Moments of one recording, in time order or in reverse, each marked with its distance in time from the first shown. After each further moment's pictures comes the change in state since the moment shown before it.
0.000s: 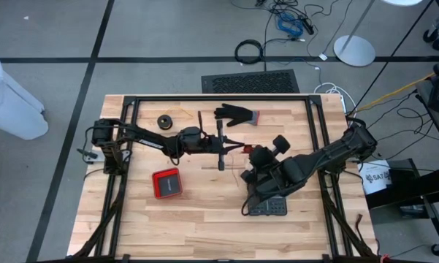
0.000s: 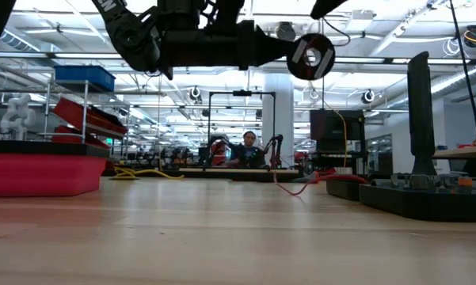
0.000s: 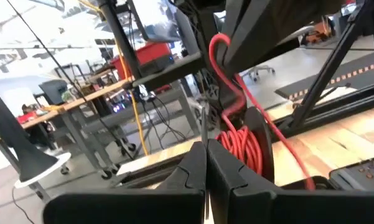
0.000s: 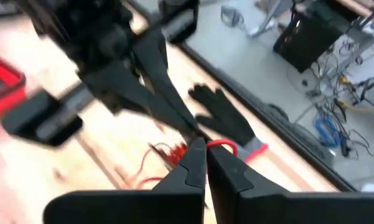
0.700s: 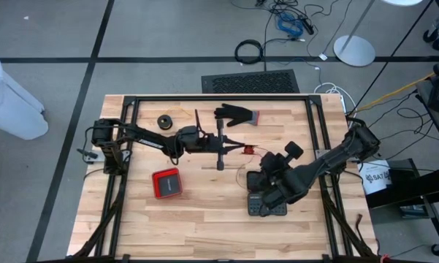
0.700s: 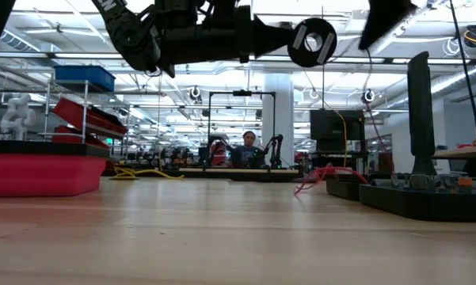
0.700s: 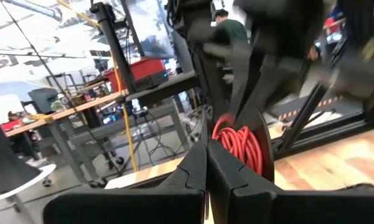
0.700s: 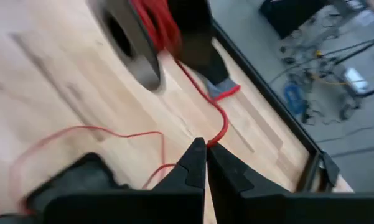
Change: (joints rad) left arm 0.002 -0.002 0.001 0.055 0.057 -0.073; right arm 0.070 -0.023 -0.174 -0.230 -0.131 0.203
